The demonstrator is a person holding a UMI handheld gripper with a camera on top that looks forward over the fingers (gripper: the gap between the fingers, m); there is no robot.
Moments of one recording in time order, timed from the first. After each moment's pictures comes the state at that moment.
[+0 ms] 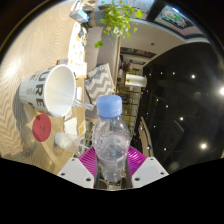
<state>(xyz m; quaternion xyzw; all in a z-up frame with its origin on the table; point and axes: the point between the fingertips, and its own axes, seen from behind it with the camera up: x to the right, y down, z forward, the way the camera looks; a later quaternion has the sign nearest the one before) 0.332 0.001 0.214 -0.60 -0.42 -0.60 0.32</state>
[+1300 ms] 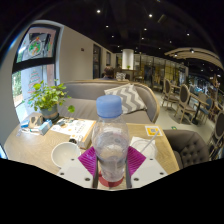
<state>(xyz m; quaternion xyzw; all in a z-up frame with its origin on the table) 0.301 0.013 0.135 -0.85 -0.05 0.02 0.52</state>
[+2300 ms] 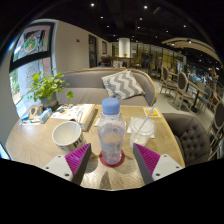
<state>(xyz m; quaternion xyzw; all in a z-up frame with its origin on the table) 0.308 -0.039 0.091 -0.89 -0.03 0.02 0.46</state>
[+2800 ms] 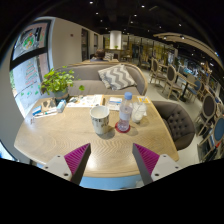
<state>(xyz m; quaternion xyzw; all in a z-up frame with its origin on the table) 0.229 -0.232 0.178 -0.91 0.02 -0.02 0.41</state>
